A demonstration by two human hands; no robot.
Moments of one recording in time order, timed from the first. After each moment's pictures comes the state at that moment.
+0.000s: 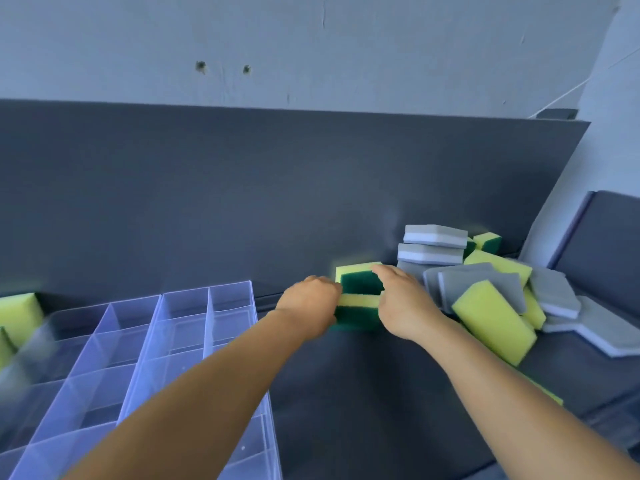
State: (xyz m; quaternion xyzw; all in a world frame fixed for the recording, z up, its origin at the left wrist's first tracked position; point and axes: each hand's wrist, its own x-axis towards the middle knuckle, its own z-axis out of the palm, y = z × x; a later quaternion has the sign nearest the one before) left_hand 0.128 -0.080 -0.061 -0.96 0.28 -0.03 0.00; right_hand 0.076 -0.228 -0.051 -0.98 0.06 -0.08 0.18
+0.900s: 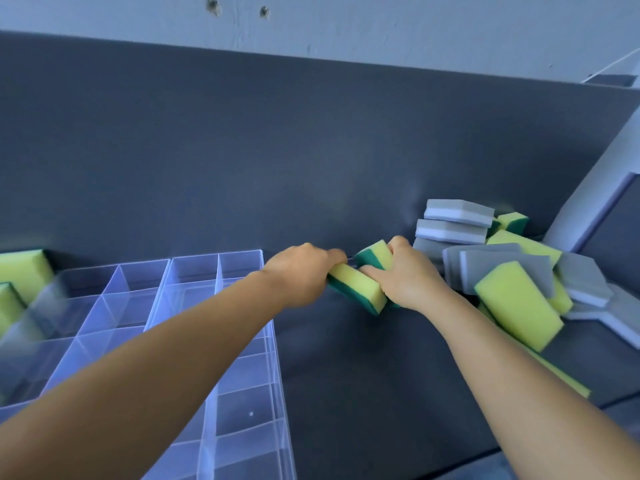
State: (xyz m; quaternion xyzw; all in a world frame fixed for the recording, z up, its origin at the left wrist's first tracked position) left_hand 0.130 -0.049 -0.047 -0.96 0.28 0.00 -0.05; right_hand 0.090 -0.214 -0.051 -0.95 0.11 -0.07 0.27
